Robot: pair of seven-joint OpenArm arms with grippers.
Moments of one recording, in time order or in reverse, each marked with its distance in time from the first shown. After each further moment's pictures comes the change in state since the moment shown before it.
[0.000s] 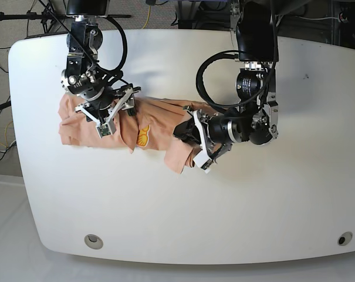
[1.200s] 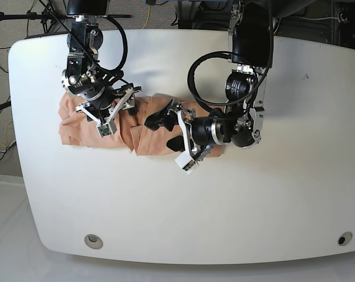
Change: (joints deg) left arm -2.1 -0.2 7.5 -4.3 -1.3 0.2 -7.6; right arm 0.0 0.0 -0.2 -0.2 0.0 0.0 0.0
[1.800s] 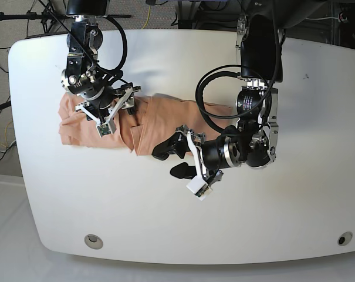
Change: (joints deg) left arm -4.9 -2.7 -1.6 1.4 -3.0 0.1 -1.7; right arm -0.2 0.0 0.2 -0.2 -0.2 0.0 -0.4
